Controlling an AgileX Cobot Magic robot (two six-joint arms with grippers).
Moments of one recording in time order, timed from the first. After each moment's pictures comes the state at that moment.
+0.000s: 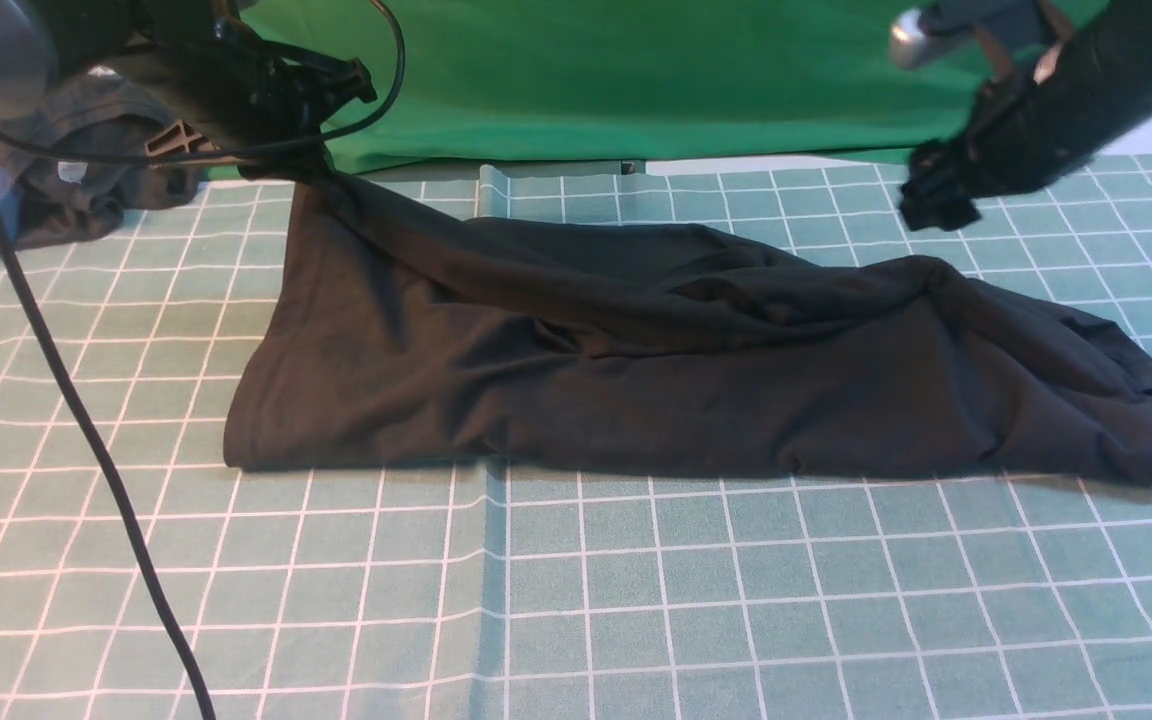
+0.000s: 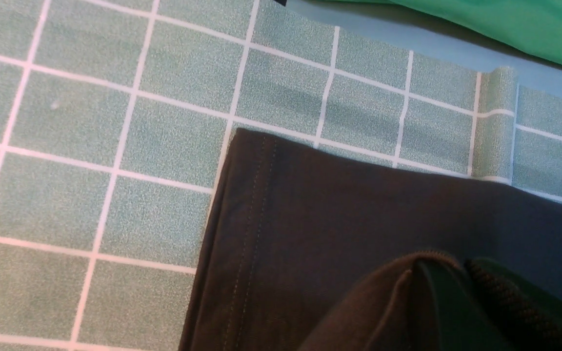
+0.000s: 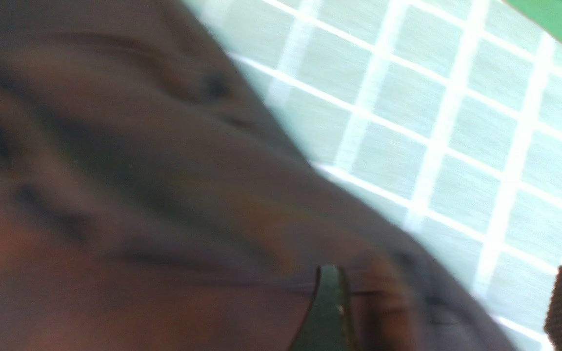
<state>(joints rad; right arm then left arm) 0.24 1.92 -1.60 0.17 0.76 -0.44 -0.03 2.07 -1.79 -0.16 0.77 -0.26</state>
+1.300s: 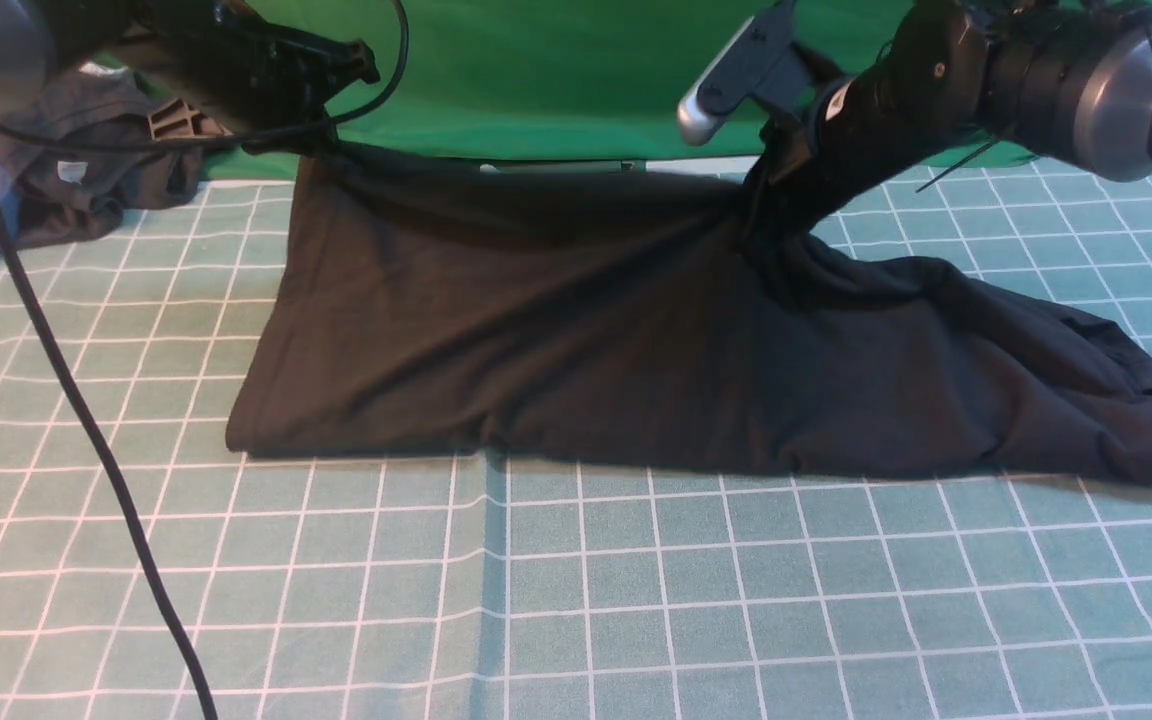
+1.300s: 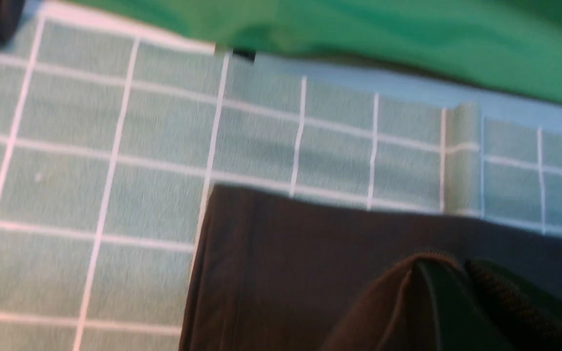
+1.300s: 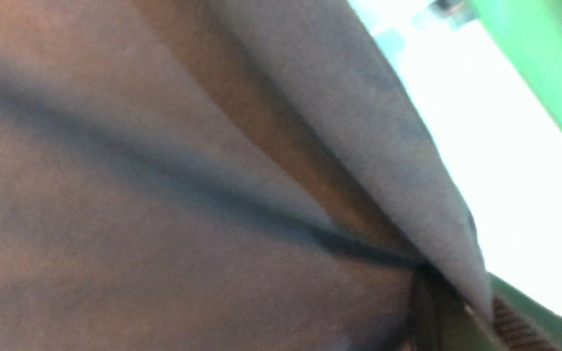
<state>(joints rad) 0.38 2.11 -1.73 0.24 0.55 -0.75 -0.03 2.09 -1.81 -0.18 0.69 -0.18</state>
